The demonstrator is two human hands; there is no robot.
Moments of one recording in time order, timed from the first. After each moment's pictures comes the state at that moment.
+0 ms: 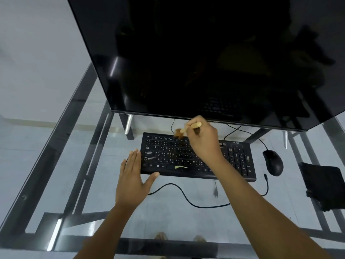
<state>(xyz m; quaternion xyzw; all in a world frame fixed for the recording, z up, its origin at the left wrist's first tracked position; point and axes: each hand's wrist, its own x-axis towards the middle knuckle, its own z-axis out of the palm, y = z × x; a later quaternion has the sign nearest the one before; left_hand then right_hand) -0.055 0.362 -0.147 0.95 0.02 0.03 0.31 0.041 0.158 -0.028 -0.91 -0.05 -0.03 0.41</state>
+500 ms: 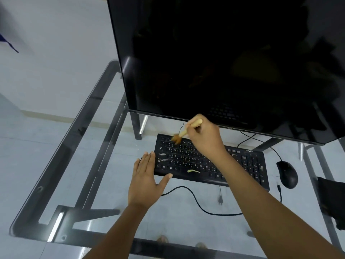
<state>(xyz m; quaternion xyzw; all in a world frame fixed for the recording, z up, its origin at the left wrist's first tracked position) -0.056 0.362 -0.148 0.94 0.03 0.09 0.32 0.058 0.197 -0.018 -0.92 -0.08 0.01 0.39</state>
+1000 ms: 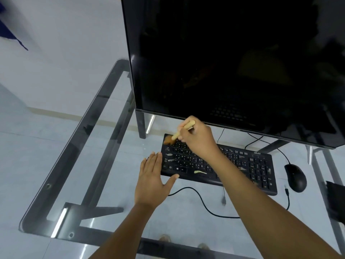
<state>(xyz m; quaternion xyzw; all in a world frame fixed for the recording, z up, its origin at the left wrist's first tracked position) -0.055 0.363 -0.151 0.94 0.03 0.08 0.32 0.061 0.230 -0.029 -0.91 -0.09 0.06 0.40</state>
